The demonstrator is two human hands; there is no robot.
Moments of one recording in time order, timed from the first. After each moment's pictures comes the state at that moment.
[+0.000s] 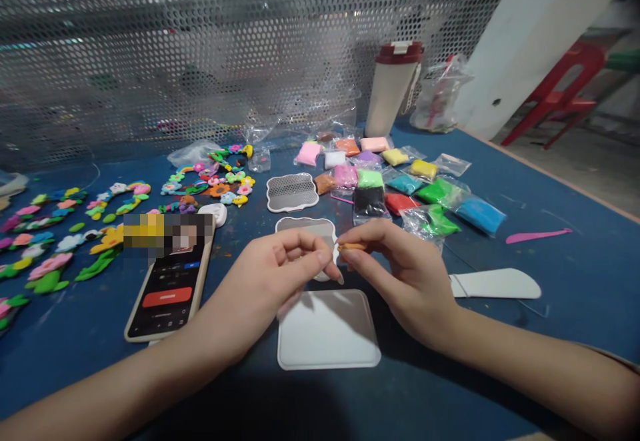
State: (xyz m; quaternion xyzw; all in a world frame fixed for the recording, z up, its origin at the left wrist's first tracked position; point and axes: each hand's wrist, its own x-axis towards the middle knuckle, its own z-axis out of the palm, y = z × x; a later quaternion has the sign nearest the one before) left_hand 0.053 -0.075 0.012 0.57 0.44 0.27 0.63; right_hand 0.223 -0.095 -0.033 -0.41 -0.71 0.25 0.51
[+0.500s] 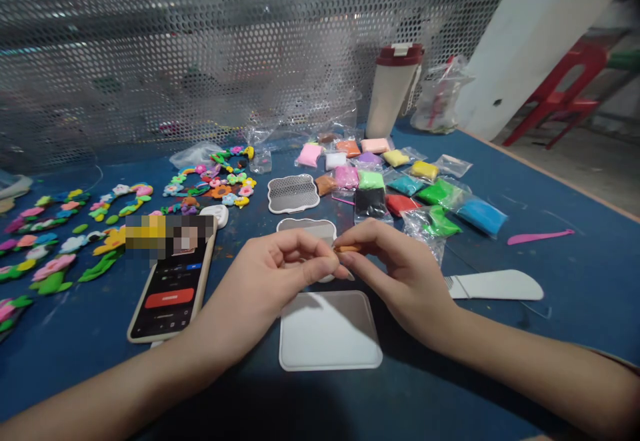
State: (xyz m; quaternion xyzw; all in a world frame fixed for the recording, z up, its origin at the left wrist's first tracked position) left_hand 0.050 -0.075 0.011 0.60 0.45 0.28 0.60; right_hand 0.221 -0.092 -0.033 -0.41 -0.71 0.27 0.50
